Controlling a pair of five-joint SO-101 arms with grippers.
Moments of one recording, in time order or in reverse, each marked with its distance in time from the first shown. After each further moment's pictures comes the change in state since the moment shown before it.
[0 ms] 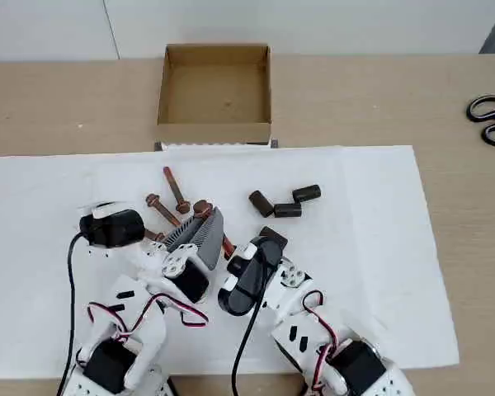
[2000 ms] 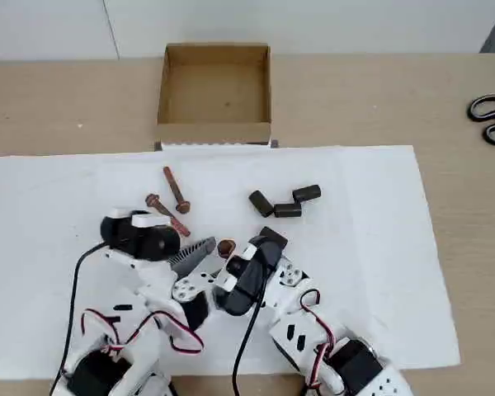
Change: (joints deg) left arm 5.7 0.1 -10.6 21.9 -14.8; right arm -0.2 -0.1 2.5 -5.0 0.0
